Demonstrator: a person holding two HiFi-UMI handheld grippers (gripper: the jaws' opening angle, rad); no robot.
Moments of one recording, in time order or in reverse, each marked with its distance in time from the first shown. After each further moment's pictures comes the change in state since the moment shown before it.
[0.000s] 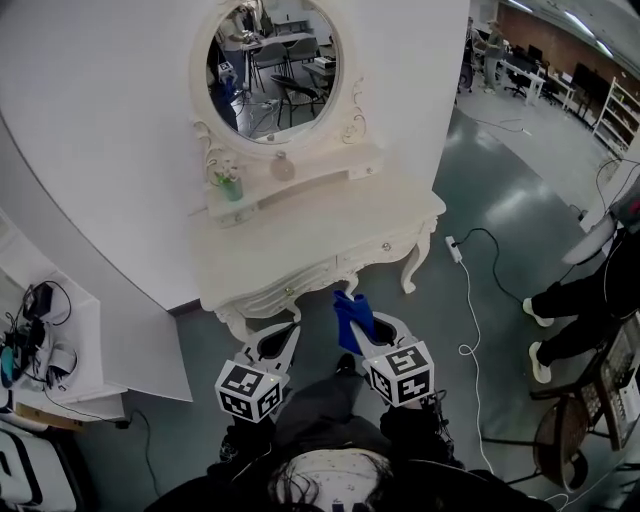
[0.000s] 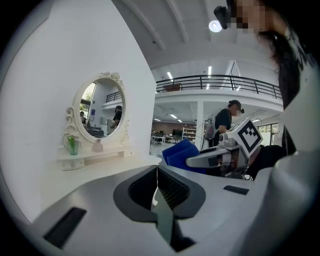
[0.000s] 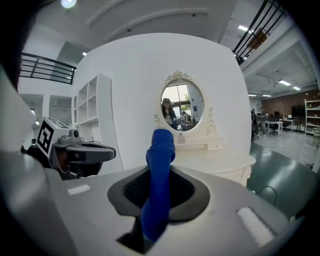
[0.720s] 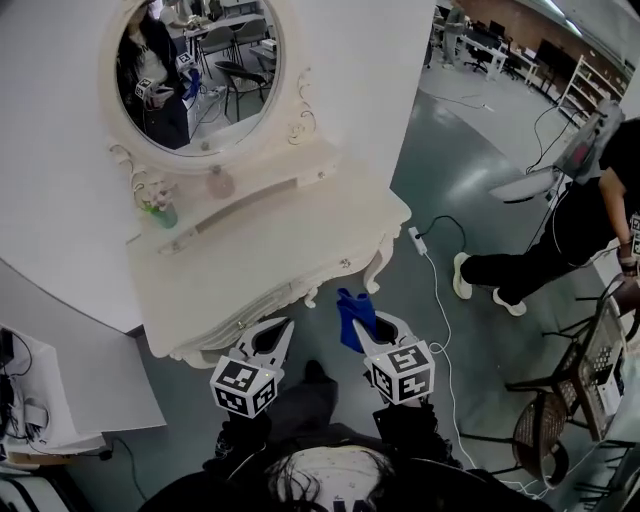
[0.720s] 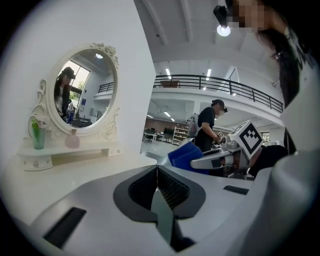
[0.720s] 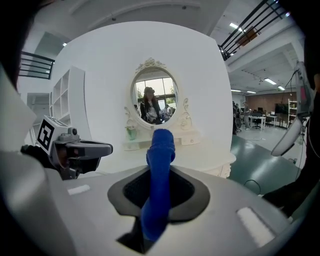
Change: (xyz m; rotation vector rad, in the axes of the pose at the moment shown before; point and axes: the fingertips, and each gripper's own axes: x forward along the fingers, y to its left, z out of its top) left arm 0.172 0.014 0.017 -0.055 0.036 -0.138; right arm 0.035 -0.163 0.003 0.060 0.088 -0.169
